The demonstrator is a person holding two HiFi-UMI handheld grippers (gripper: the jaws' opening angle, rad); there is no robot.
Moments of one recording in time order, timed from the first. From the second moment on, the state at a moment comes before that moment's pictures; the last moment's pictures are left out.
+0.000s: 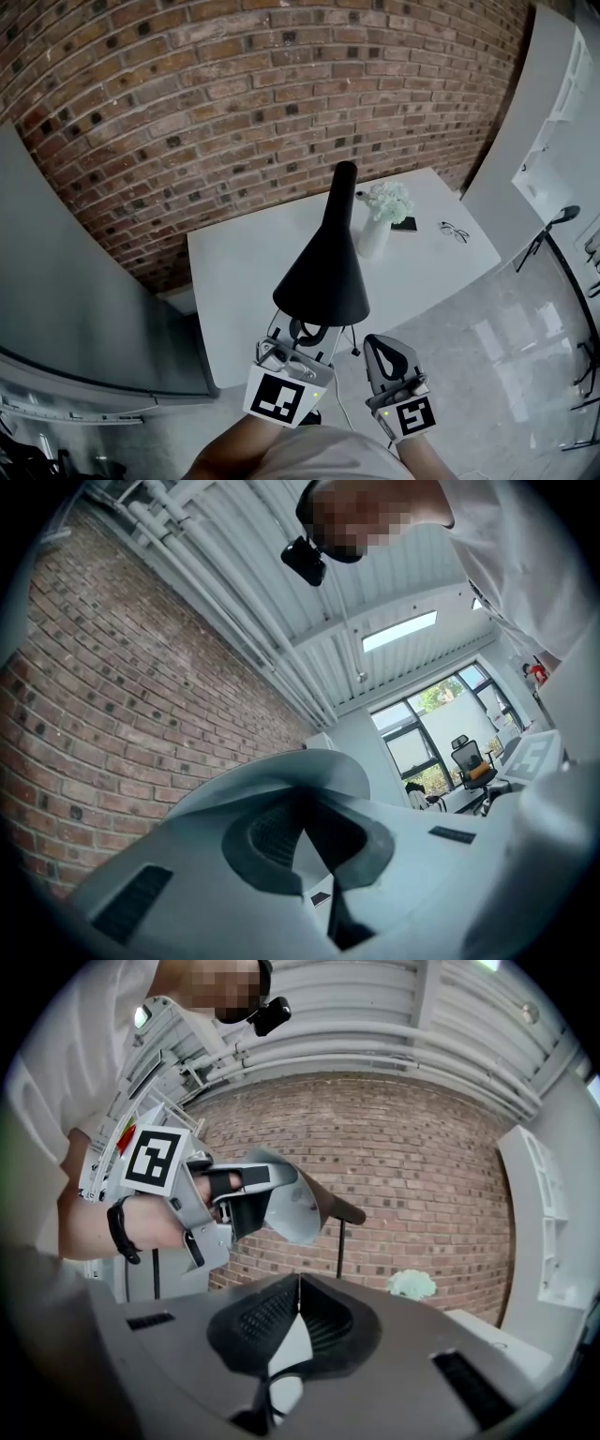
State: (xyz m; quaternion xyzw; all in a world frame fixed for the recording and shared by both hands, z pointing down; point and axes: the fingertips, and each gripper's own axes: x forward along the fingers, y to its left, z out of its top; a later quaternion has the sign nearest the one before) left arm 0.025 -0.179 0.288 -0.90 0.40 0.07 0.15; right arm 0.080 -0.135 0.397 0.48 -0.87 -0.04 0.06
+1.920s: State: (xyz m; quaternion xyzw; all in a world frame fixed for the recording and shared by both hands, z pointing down) left arm 0.025 -0.175 0.288 -0.91 0.38 0.11 0.14; right arm 0.075 -0.153 0.396 0.47 -0.88 -0.04 0.06
